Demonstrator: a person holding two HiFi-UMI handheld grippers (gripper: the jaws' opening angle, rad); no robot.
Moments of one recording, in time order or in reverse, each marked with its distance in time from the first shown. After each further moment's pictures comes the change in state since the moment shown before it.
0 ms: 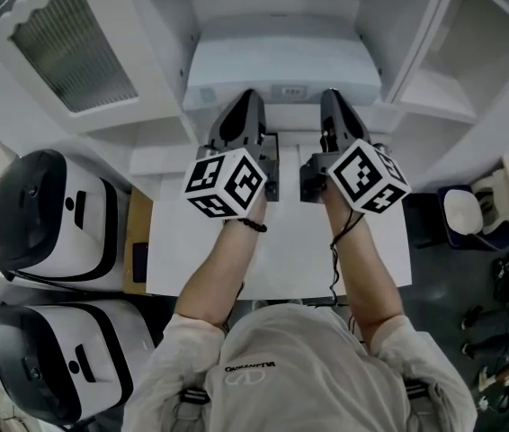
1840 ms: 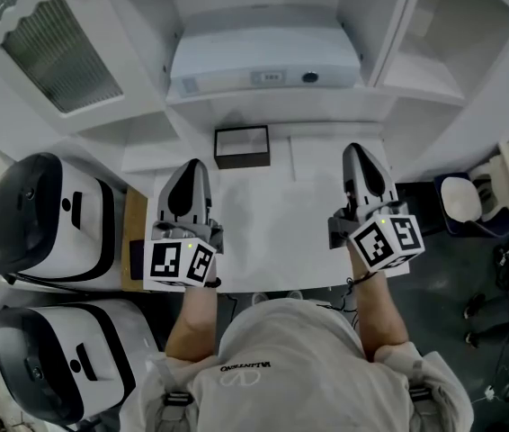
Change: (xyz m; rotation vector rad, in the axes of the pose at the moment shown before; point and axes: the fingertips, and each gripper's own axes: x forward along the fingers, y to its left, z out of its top) left arm -0.139 0.018 -0.008 0.306 0.025 0.042; right arm -0.127 -0.028 -0.009 -0.207 0.019 0.053
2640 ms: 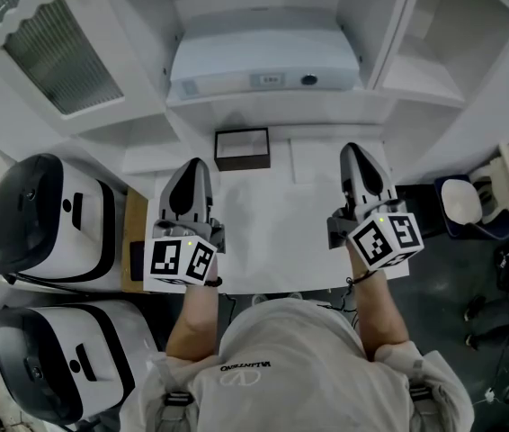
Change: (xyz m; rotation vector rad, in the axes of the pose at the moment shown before) left arm 0.006 -0.002 -0.001 -0.026 -0.004 0.002; right arm 0.005 -0.001 -0.001 0.006 0.010 0.022
